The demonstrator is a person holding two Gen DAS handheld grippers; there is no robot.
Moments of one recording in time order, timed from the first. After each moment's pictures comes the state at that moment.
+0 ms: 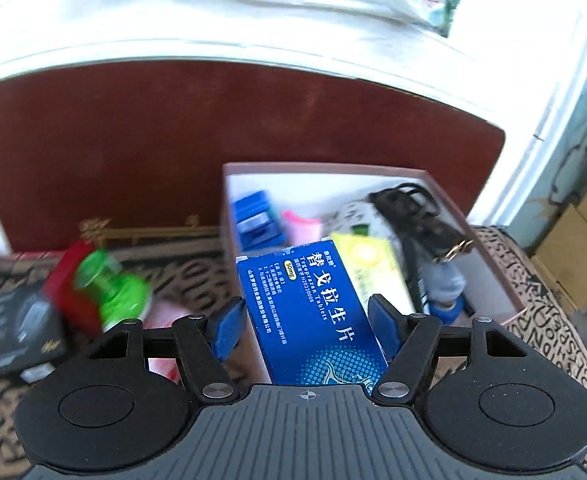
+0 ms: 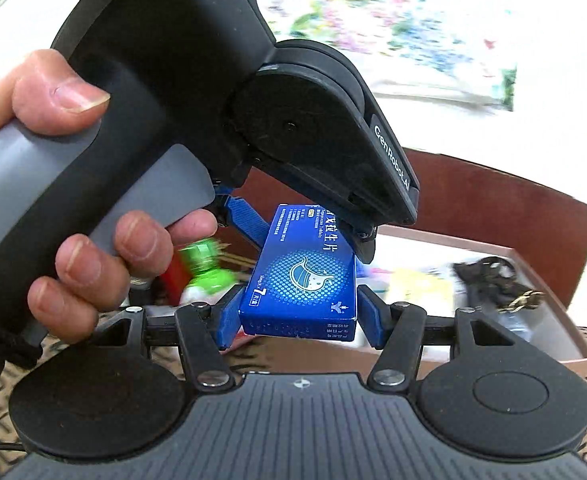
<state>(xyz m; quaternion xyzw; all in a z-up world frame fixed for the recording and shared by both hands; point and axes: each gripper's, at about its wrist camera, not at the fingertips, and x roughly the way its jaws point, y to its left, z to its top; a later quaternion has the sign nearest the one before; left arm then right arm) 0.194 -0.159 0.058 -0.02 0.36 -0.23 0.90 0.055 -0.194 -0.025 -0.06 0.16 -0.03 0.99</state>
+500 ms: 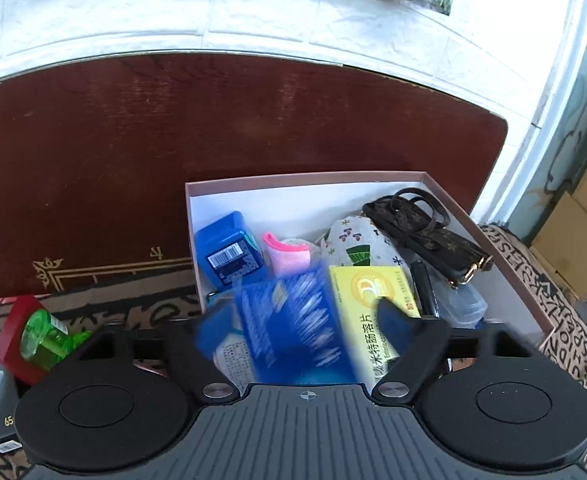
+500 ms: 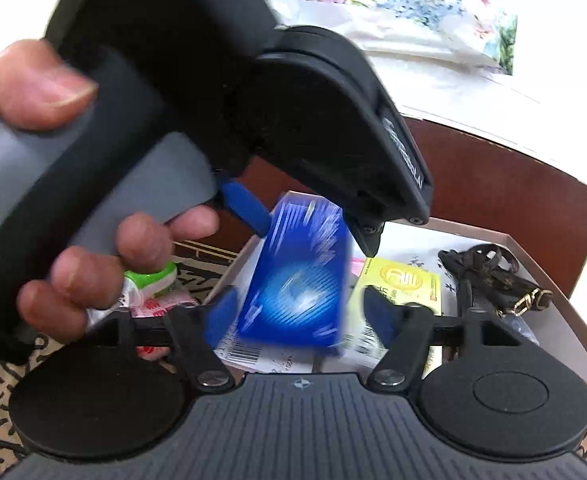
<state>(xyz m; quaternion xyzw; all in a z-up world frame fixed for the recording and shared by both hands) 0.248 -0.184 0.030 -0.01 0.35 -0.26 0.90 0.111 -0.220 -0.048 -0.06 0.18 -0.06 0.98</state>
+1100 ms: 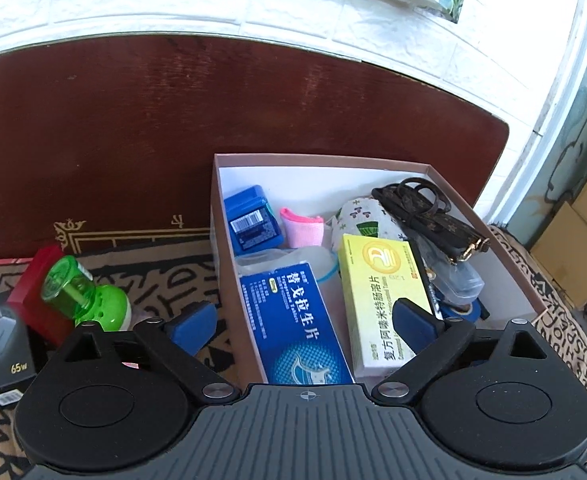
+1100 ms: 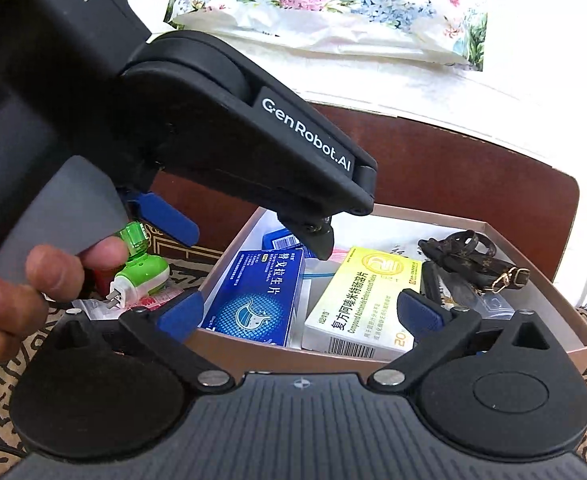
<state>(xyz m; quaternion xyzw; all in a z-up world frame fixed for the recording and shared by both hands) 0.220 -0.152 0.025 -0.03 0.36 -0.24 0.90 0.095 -0.222 -0.051 -0.05 0.17 -0.09 0.98</state>
